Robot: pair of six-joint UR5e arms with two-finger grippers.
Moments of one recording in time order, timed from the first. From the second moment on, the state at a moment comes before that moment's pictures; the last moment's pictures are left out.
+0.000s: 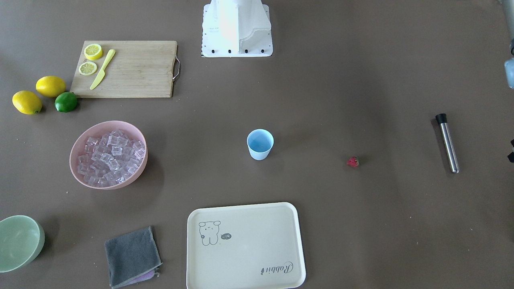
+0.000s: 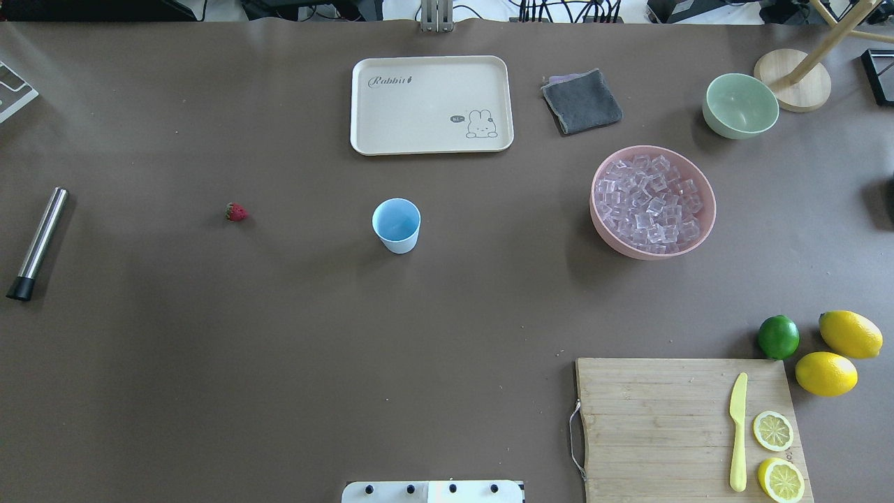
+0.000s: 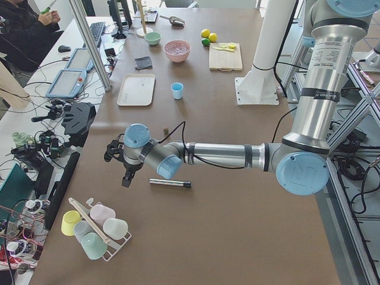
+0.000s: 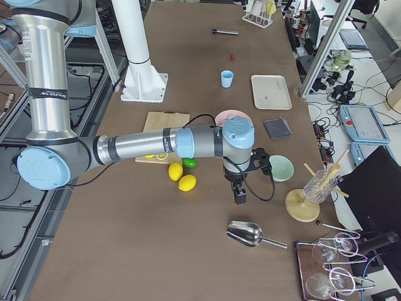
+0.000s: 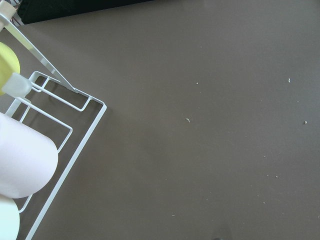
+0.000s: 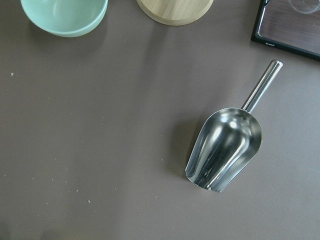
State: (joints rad) left arm -1.41 -1.75 -1.38 -2.13 -2.31 -0.30; right arm 1.61 -1.55 1.75 -1.68 2.30 -0.22
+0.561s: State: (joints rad) left arm -1.46 -1.75 -1.39 -2.02 -2.39 -0.23; right arm 1.61 -1.55 1.75 -1.68 2.30 -0.21
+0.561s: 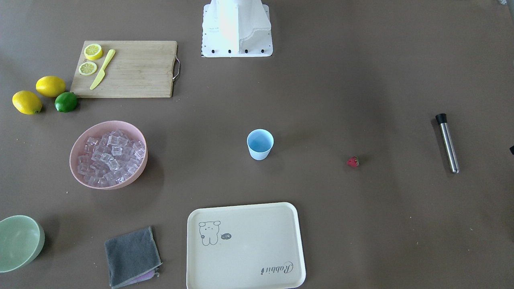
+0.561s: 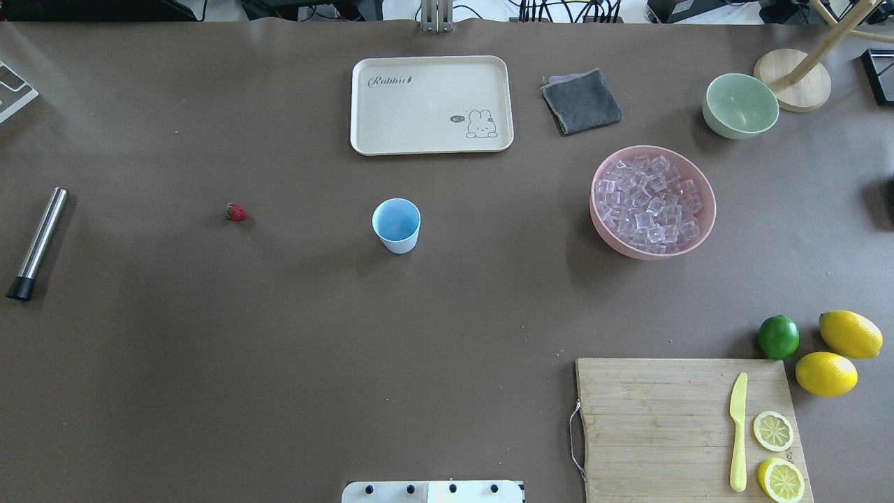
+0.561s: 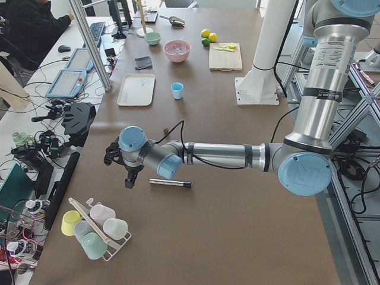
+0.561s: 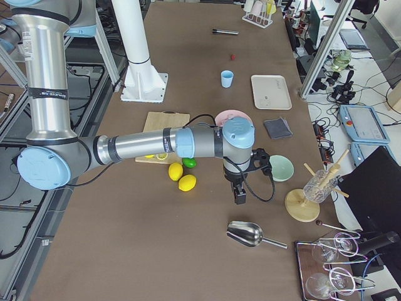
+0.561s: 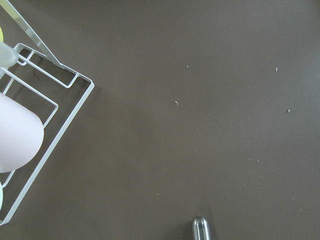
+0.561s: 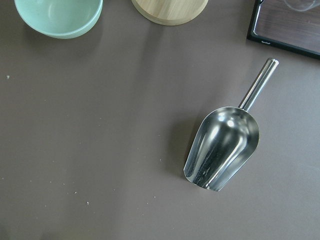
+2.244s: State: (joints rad) left arm -1.51 -1.72 -1.43 -1.97 -2.38 -0.17; right arm 1.12 -1.27 1.81 -1.65 2.15 0.46
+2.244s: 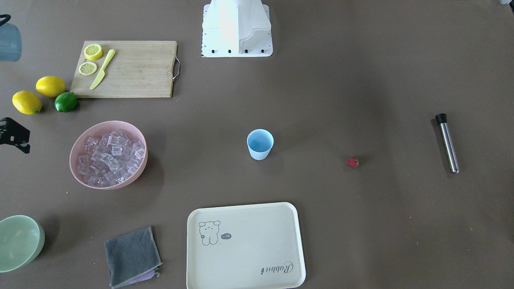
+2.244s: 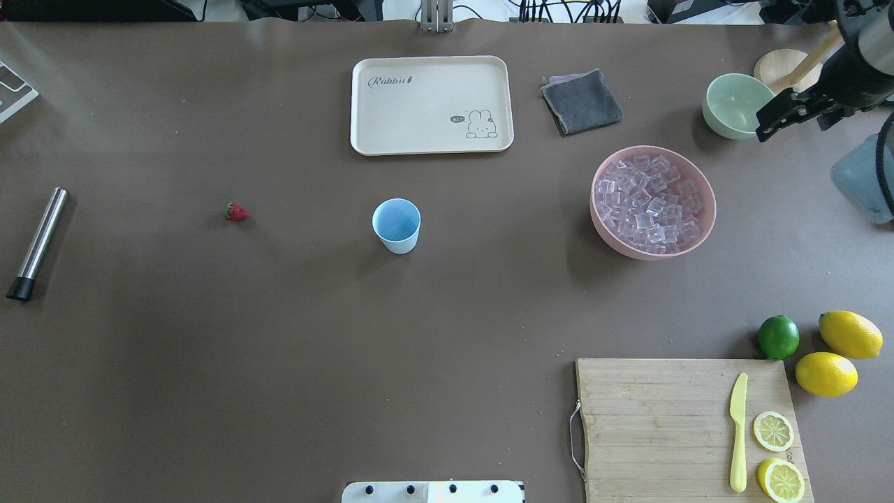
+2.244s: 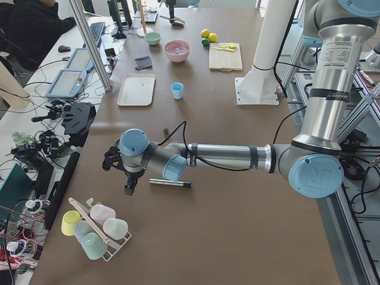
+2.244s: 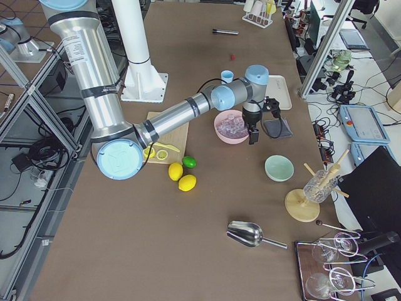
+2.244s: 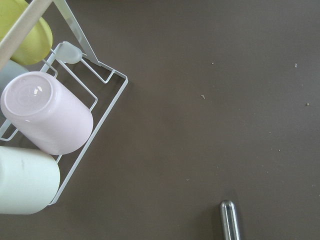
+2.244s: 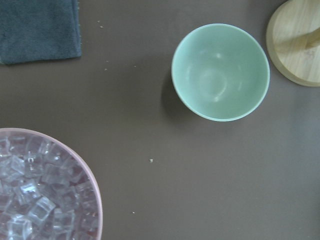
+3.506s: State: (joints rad) left arm -1.52 -1.72 -1.44 -1.97 -2.39 -0.16; right arm 0.89 -1.18 1.69 -1.47 2.06 0.72
